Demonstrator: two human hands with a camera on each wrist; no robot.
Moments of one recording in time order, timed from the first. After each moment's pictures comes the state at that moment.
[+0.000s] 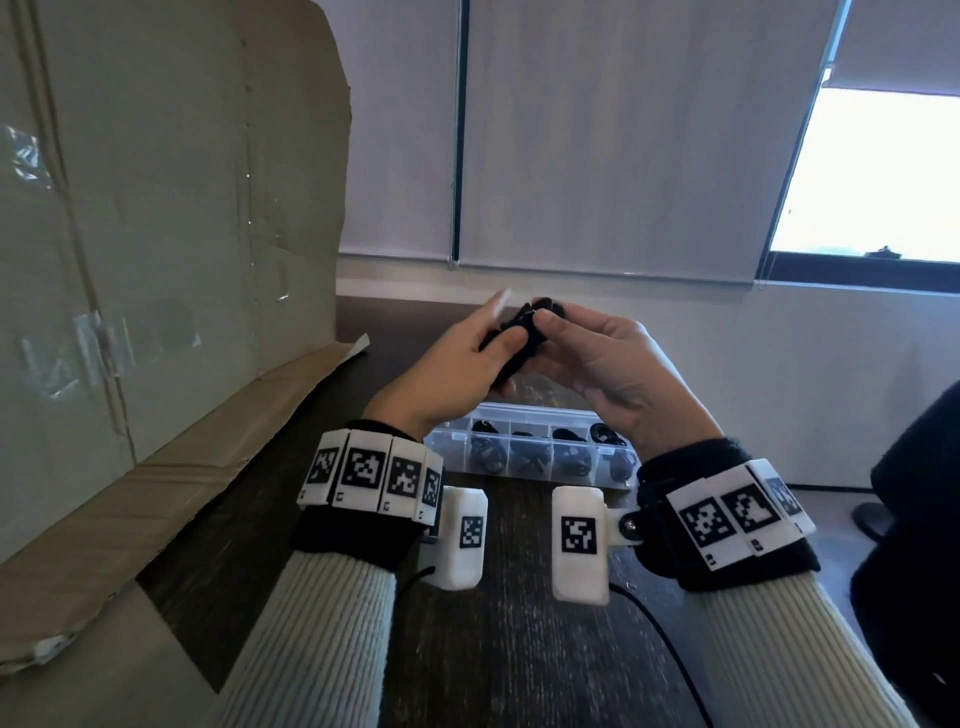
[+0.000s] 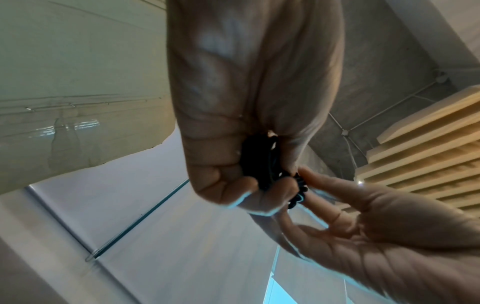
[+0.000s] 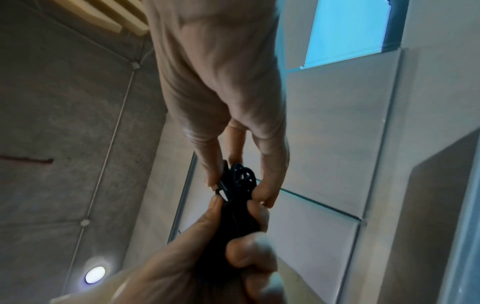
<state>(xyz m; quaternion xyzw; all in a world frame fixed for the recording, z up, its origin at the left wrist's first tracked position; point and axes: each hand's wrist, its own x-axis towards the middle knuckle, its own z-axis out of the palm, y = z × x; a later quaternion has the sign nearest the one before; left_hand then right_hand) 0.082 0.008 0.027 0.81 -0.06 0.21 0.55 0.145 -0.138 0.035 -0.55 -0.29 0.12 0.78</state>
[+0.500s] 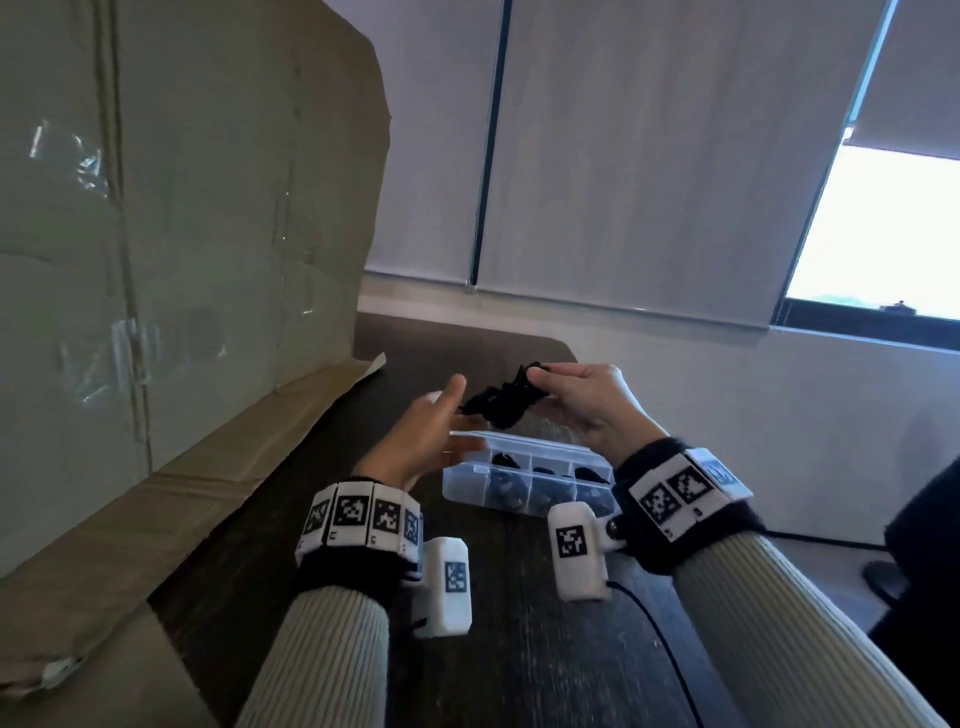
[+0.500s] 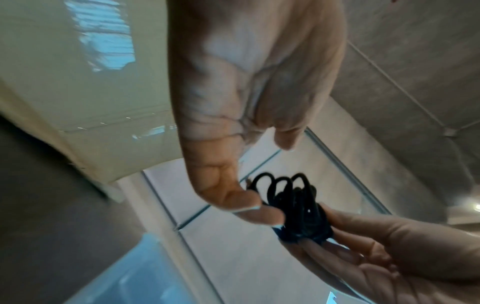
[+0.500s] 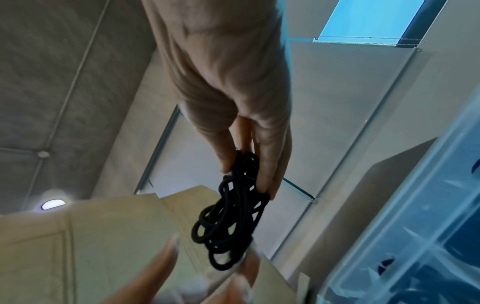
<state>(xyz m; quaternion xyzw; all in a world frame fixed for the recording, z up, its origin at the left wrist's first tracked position) 0.086 0.058 -0.014 0.69 0.10 0.15 0.70 0.193 -0.078 0.024 -0.68 -0.19 0.08 0.70</state>
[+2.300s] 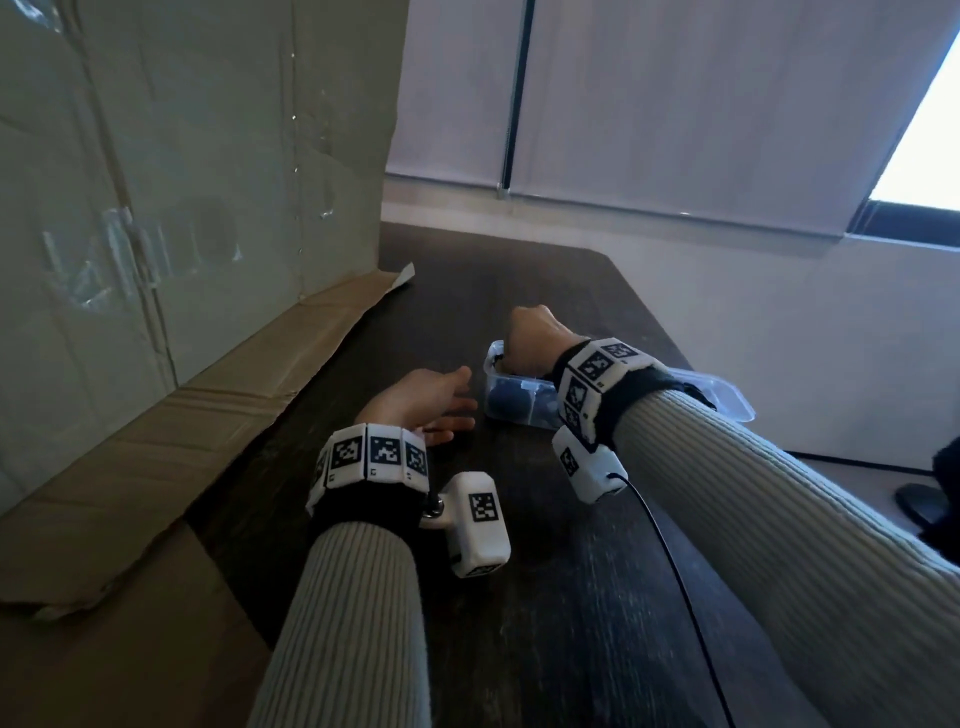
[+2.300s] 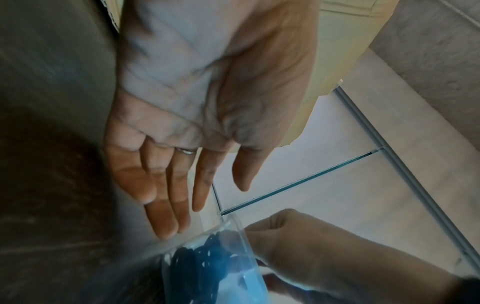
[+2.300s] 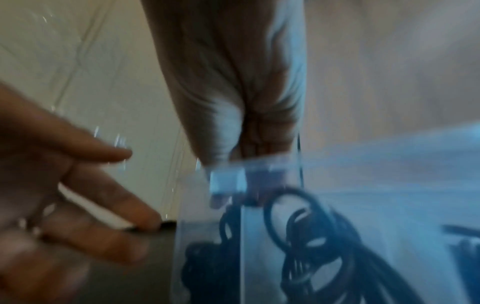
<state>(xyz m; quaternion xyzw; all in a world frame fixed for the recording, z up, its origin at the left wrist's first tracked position) 0.099 0.112 -0.075 0.69 0.29 0.03 0.66 0.219 0.024 -0.031 -0.92 -0.38 -0.05 0.03</state>
